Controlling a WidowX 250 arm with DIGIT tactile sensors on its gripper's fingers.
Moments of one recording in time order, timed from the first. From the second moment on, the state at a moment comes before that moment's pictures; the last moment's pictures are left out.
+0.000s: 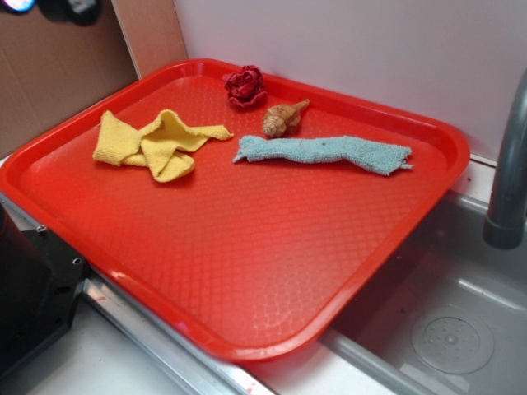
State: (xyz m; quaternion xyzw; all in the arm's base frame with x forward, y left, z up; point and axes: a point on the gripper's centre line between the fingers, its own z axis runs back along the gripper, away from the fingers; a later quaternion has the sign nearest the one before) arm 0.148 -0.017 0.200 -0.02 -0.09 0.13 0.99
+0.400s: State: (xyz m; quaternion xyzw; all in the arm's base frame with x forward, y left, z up) arm 0.207 -0.021 0.158 -0.01 -0.11 0.23 0.97
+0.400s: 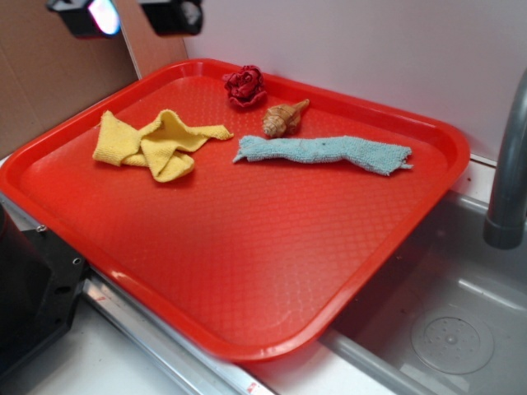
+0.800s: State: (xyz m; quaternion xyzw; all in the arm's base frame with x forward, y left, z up) arm 0.270 -0.021 0.105 0.02 -0.12 0.26 0.96
